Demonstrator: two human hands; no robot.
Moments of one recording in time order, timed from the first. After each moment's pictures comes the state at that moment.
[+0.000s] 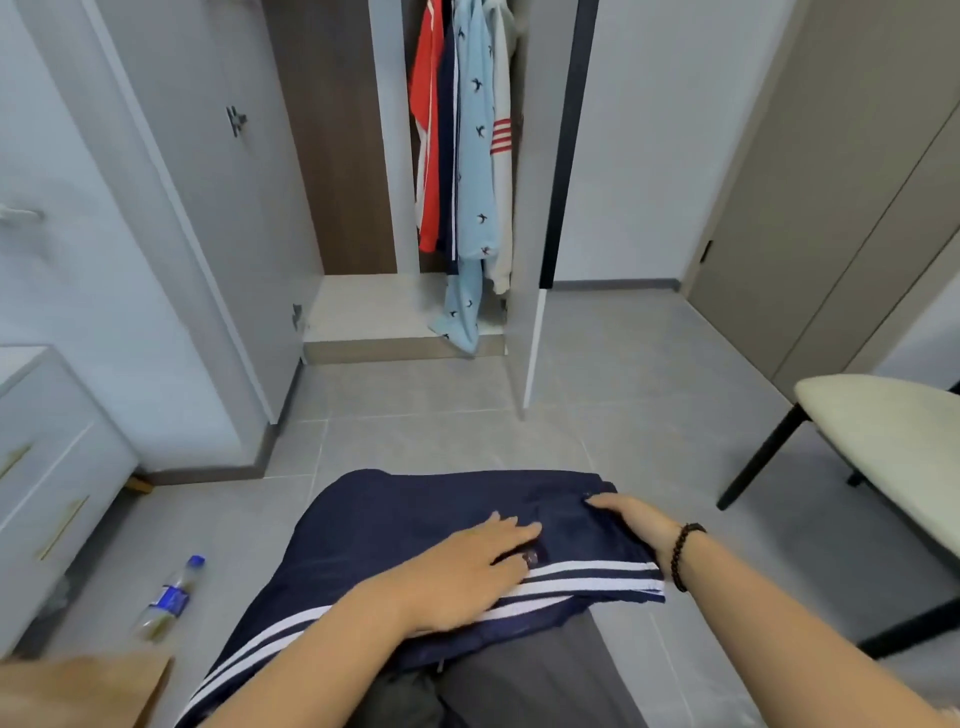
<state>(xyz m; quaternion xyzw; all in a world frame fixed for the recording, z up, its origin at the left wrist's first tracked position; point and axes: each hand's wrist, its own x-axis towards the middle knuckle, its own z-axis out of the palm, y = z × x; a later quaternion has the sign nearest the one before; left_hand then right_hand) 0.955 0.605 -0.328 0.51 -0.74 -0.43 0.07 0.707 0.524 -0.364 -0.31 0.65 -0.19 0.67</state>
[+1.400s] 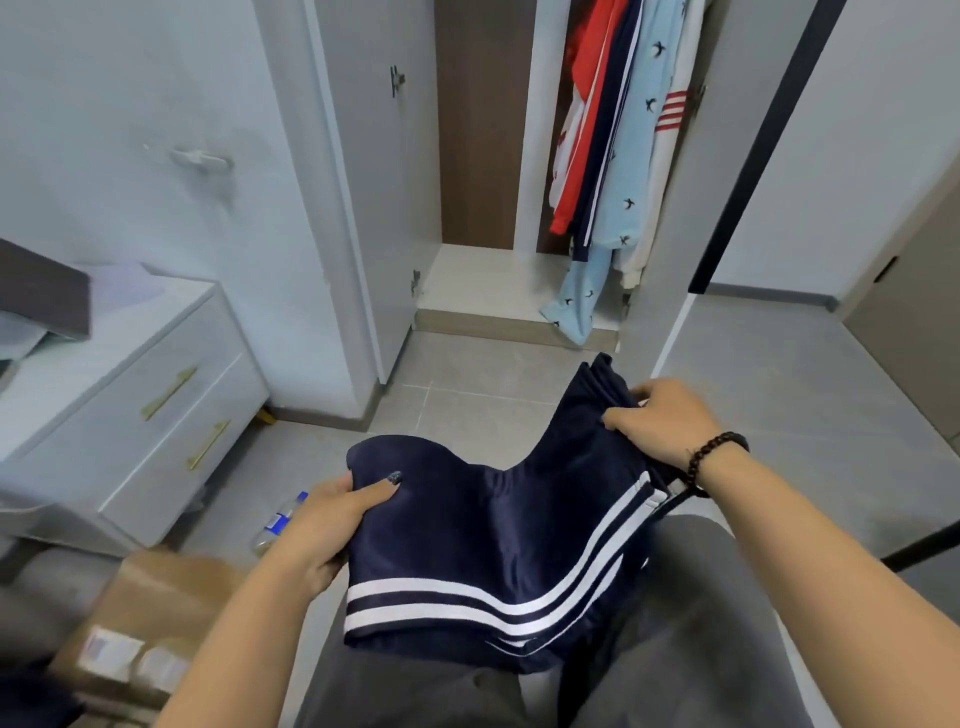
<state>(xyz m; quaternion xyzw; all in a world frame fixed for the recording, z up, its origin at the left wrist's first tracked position) 1.169 0.622 -0.348 0.67 -0.20 -0.54 0.48 0.888 0.465 -0.246 -0.70 0.64 -0.14 0.30</state>
